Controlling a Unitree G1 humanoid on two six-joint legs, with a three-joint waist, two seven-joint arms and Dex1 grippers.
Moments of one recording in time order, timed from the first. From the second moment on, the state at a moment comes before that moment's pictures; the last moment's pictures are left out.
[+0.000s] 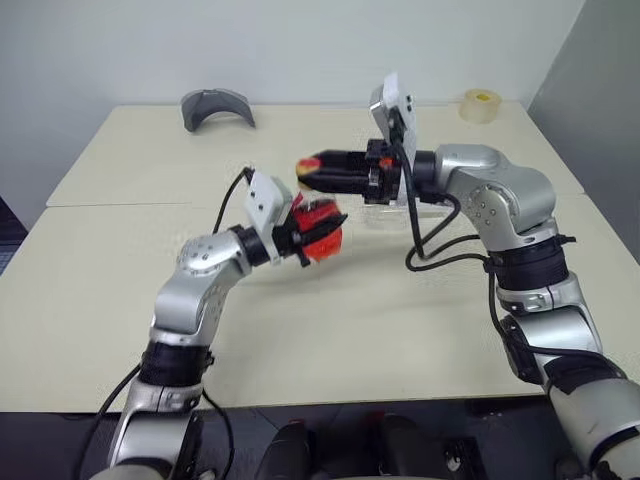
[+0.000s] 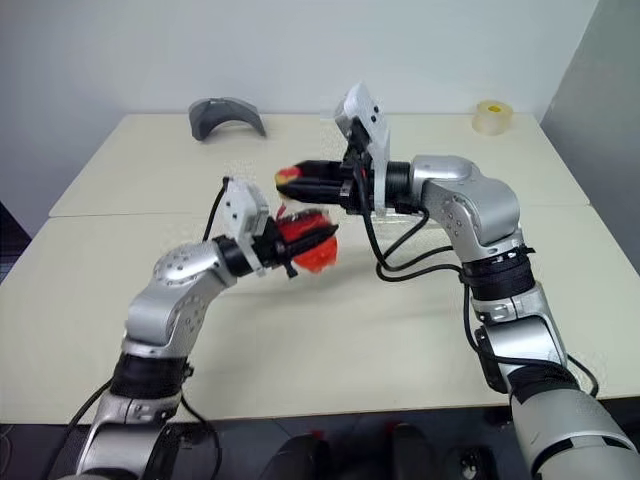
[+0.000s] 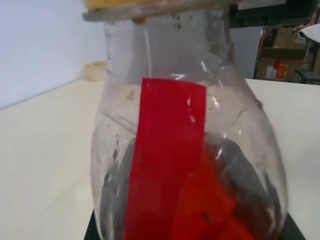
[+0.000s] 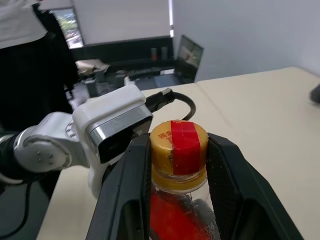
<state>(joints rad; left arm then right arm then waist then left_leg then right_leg) -0.45 0.43 -0.03 -0.17 -0.40 0.38 -0.82 -1.07 -0.36 0.18 0.11 0.53 0.74 1.03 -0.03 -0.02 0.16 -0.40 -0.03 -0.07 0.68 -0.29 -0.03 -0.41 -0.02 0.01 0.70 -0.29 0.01</state>
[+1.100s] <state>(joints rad) -0.42 0.29 -0.13 -0.14 -0.37 0.41 -0.71 -0.18 -0.36 -0.06 -0.47 0.27 0.89 0.23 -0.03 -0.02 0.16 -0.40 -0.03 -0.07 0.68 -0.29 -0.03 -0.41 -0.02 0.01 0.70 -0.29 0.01</state>
